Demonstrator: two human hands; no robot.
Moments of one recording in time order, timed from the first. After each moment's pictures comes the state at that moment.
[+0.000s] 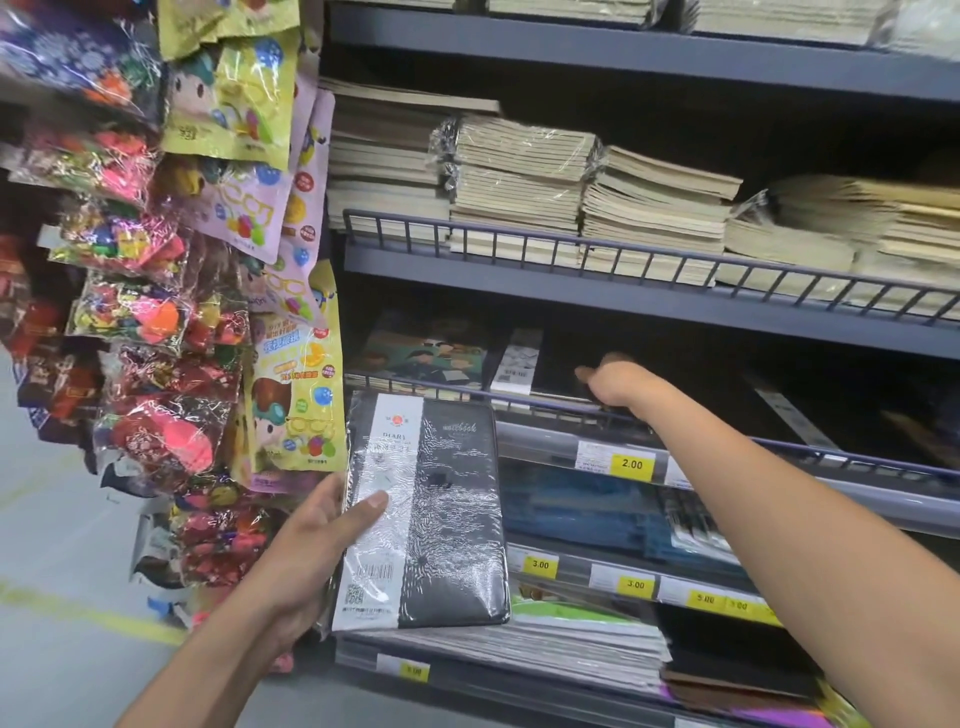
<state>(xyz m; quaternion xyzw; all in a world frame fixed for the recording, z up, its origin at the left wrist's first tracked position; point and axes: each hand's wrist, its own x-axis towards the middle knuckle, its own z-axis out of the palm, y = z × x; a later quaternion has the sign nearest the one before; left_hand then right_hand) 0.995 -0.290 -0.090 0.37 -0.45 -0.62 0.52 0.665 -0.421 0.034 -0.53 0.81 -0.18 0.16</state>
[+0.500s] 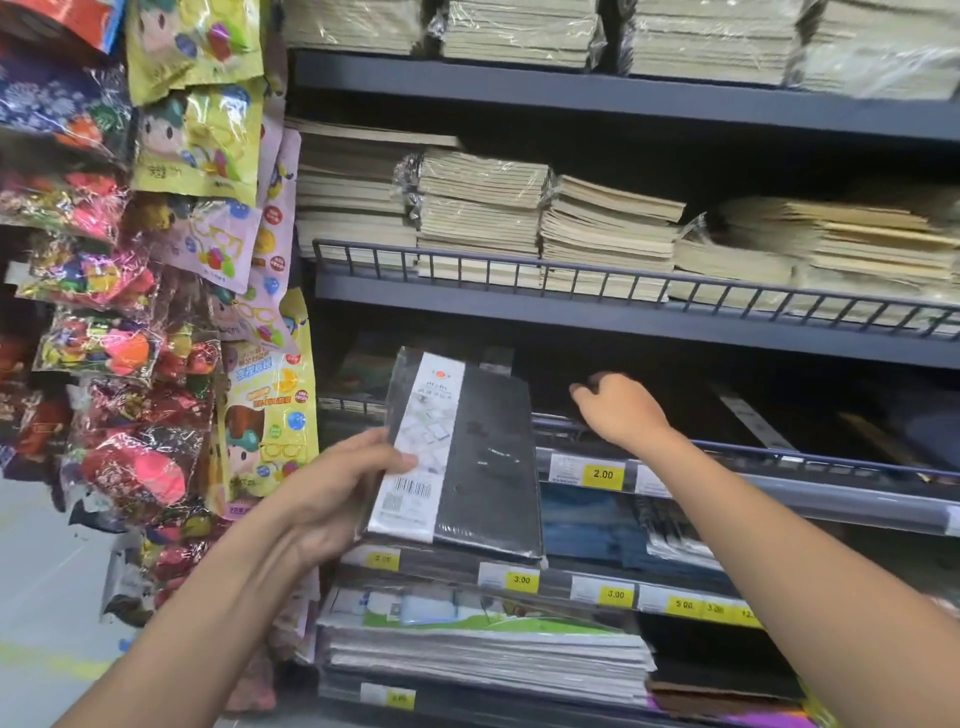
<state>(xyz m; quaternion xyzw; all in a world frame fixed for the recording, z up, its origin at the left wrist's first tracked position) 0.952 -0.304 0.004 0.33 -0.42 -0.74 0.41 0.631 -0.375 0.022 -0.60 0.76 -0.24 0.05</state>
